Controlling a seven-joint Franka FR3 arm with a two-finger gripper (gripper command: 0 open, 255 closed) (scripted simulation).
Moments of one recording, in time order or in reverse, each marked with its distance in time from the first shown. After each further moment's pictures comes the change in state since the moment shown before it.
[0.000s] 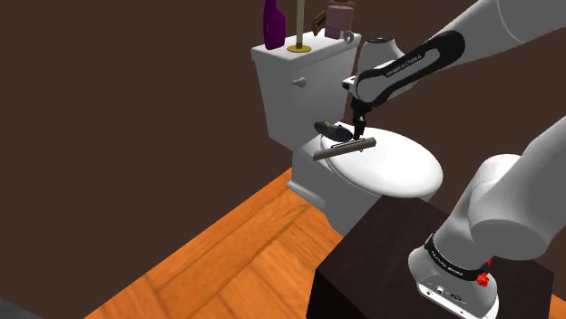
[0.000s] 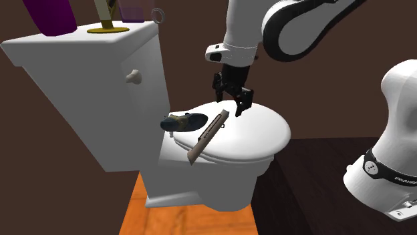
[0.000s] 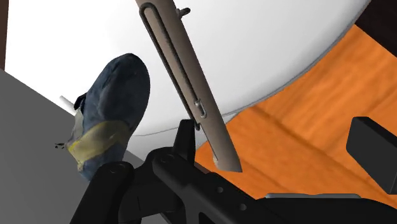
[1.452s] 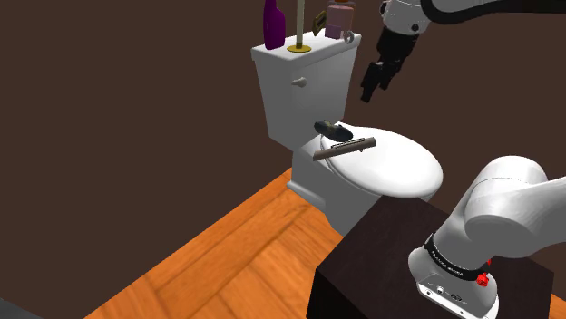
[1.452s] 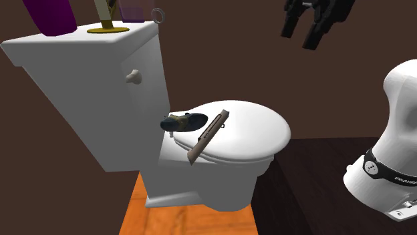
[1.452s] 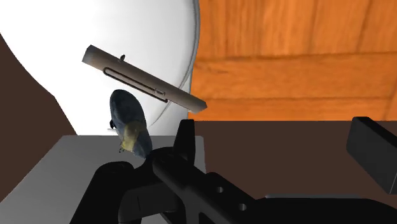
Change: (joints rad) arm -0.102 -0.617 0.425 0.079 0.143 -0.652 0.793
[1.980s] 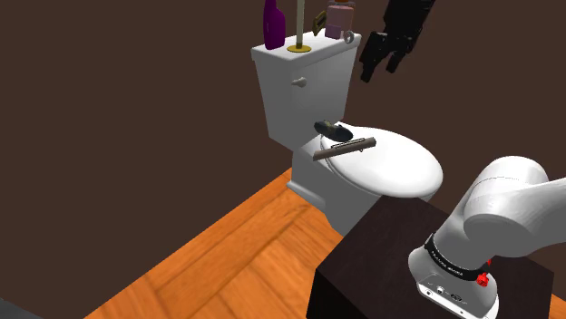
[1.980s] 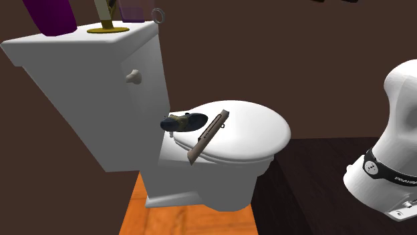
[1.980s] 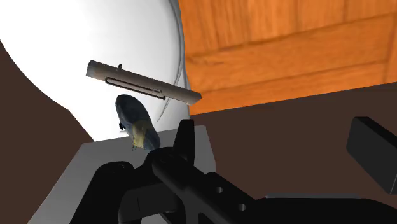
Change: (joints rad) arm -0.023 -0.017 0.103 0.147 0.076 -0.138 0.205
